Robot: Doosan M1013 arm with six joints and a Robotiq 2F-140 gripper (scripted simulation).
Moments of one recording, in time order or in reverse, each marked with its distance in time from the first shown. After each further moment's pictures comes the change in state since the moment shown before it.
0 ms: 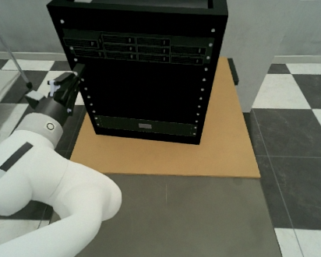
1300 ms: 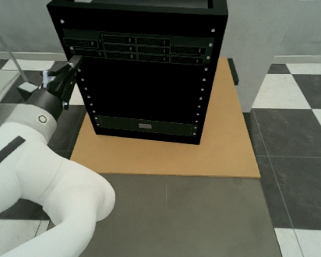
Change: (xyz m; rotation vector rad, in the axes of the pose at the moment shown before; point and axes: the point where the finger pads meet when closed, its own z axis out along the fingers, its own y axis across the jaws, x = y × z) arm -0.004 0.037 -0.010 0.002 -0.005 -0.007
